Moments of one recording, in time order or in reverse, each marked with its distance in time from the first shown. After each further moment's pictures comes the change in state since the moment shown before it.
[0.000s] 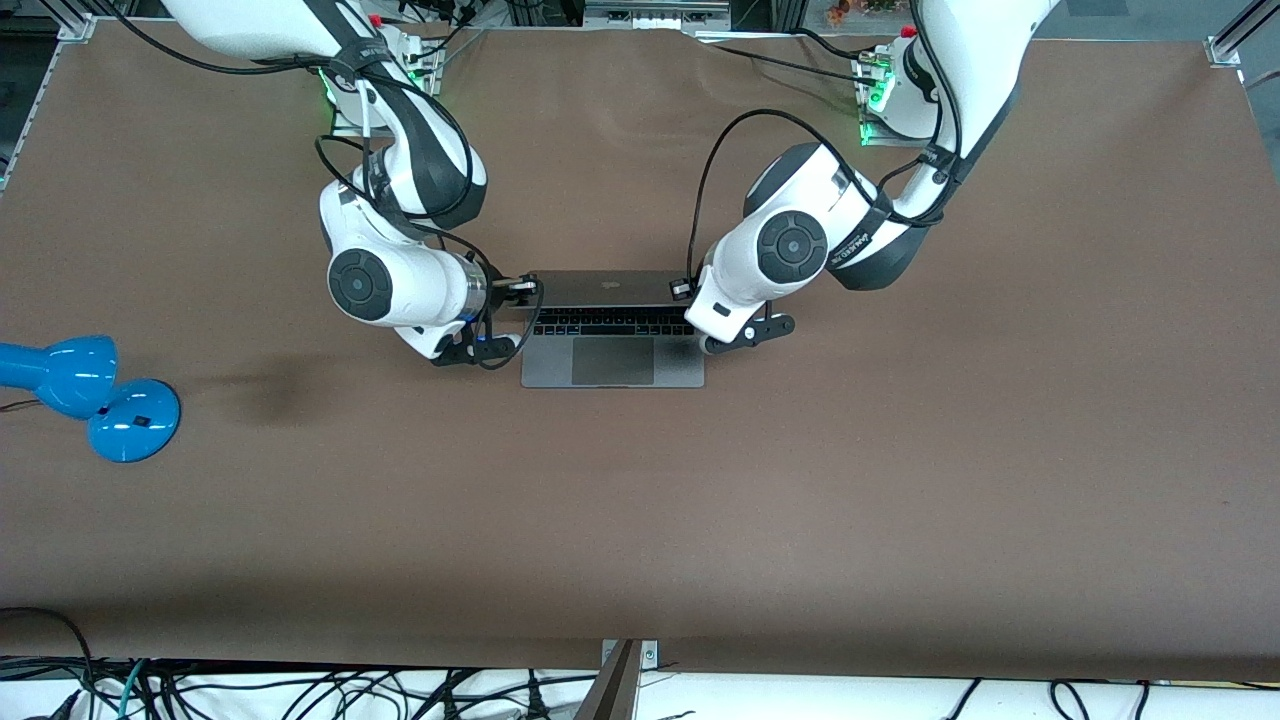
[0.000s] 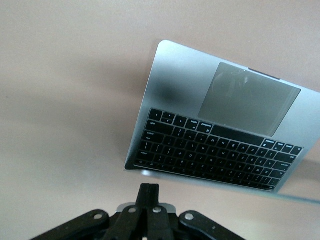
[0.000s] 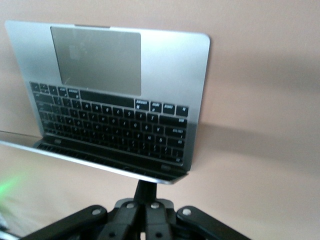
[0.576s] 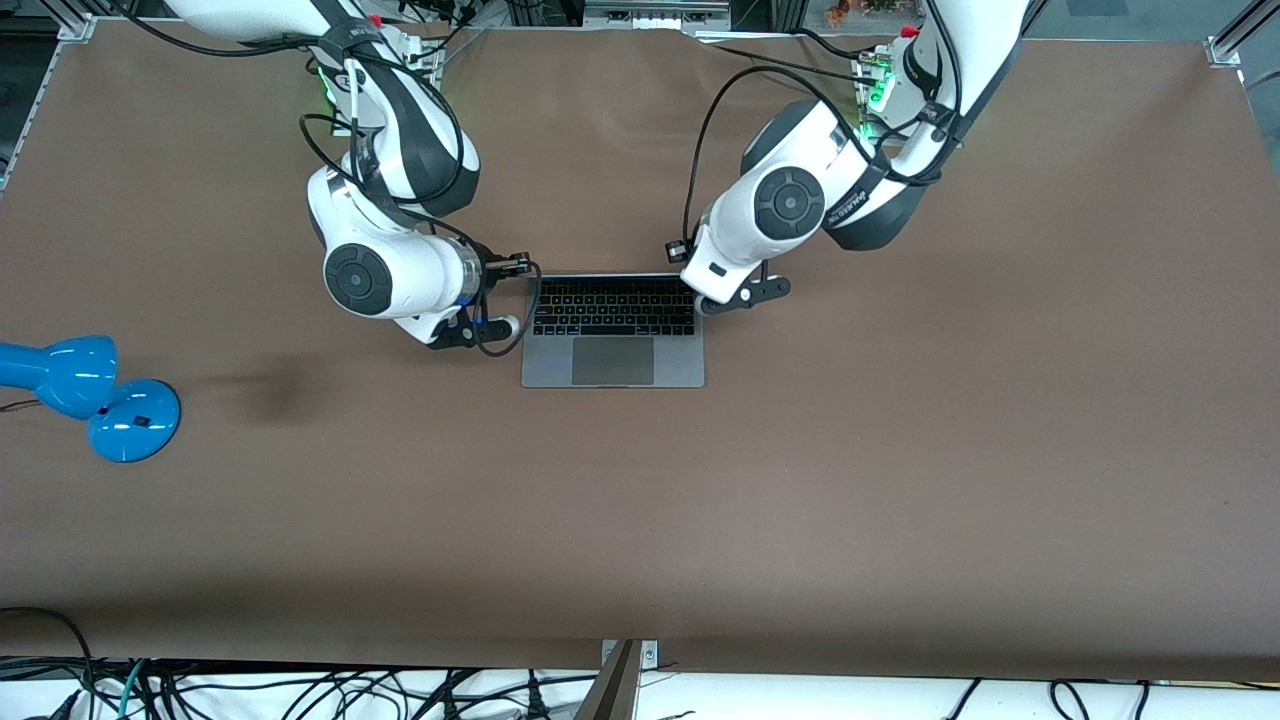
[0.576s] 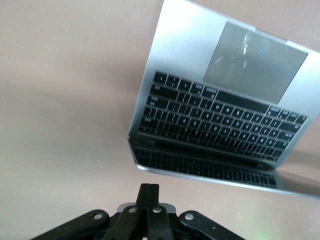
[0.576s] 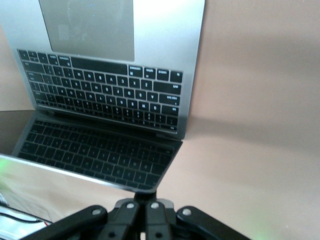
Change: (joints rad) left arm 0.000 -0.103 -0.018 -0.103 -0.071 0.000 0.001; right arm -0.005 -0.041 0.000 0.001 0.024 -0.137 0.010
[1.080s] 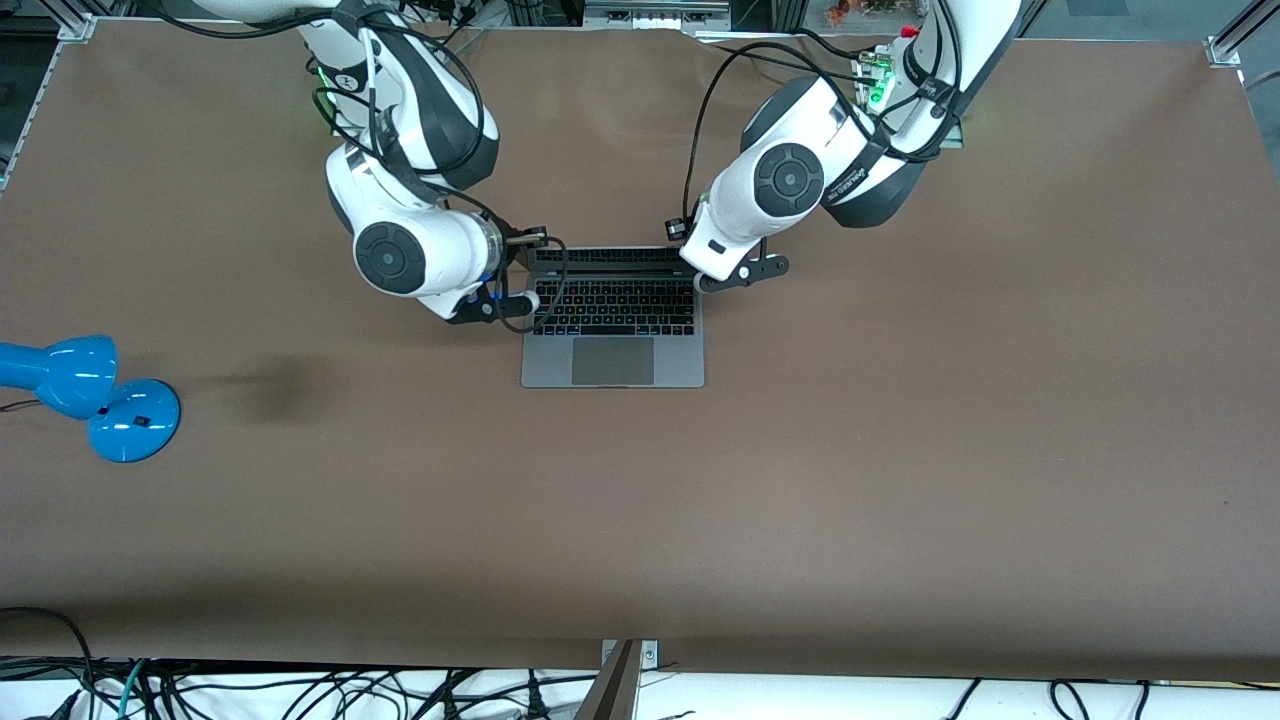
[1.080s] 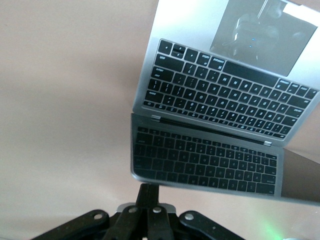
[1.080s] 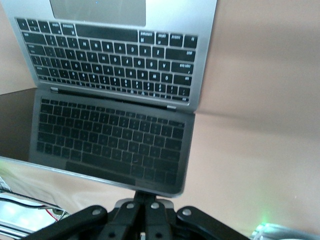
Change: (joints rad) left arm 0.000 -0.074 -0.024 -0.085 -0.070 0.000 0.012; right arm 0.001 -0.025 0.047 0.002 0.001 -0.082 0.072
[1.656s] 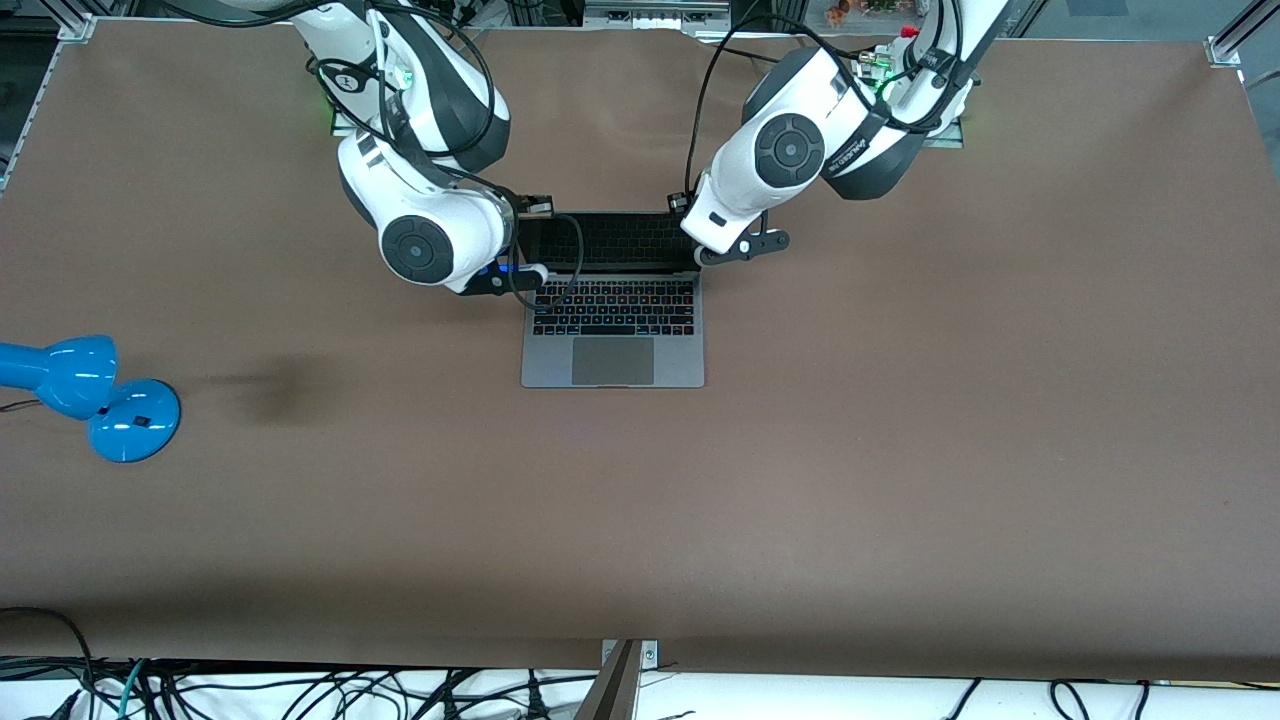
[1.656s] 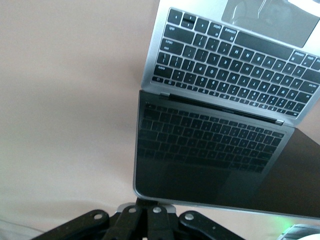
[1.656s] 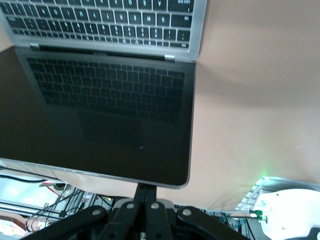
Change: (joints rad) left arm -0.001 -0.085 -0.016 -0.093 -0.052 -0.004 0.026; right arm 0.003 -0.017 0.041 0.004 0.021 -0.145 0.105
